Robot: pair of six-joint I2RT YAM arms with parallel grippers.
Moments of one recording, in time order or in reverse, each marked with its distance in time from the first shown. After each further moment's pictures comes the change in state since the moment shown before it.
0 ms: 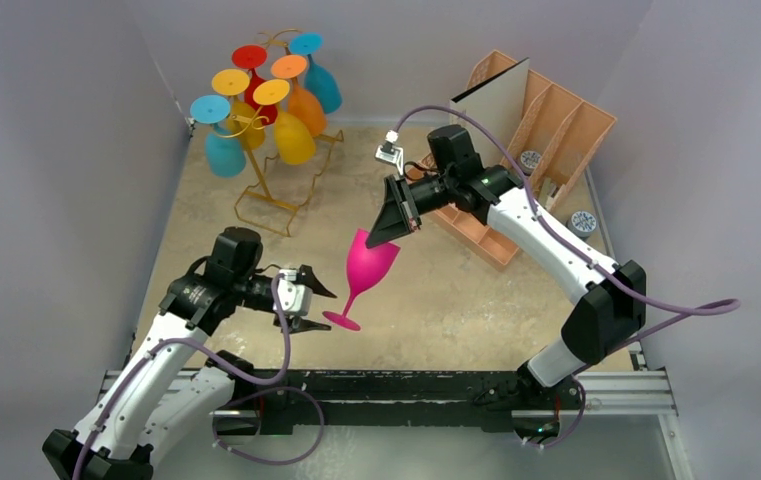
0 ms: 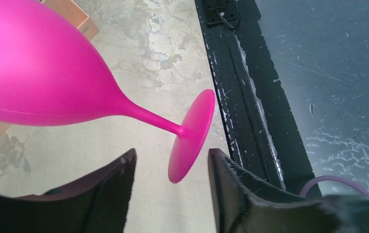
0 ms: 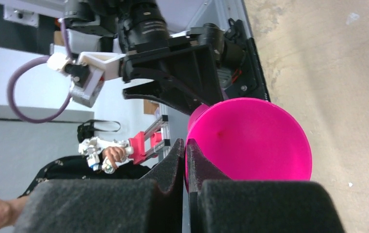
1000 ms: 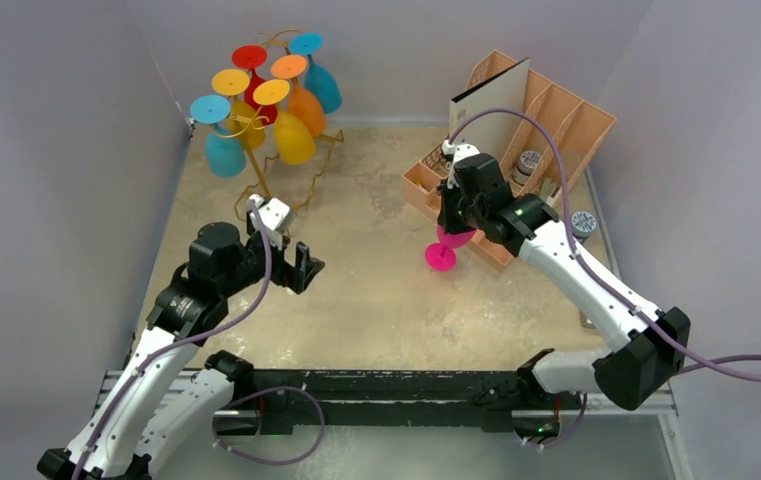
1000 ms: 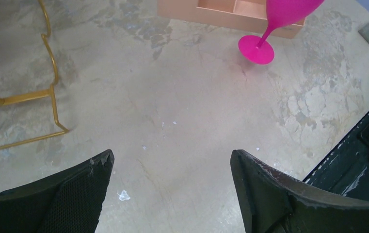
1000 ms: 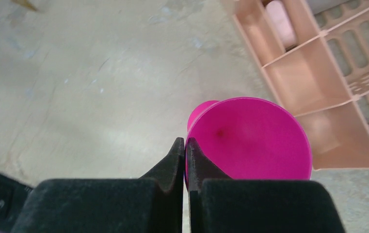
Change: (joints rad) left arm 0.000 -0.094 0.003 0.316 -0.808 -0.910; right arm 0.002 -0.261 -0.197 -0.193 1.239 -0.233
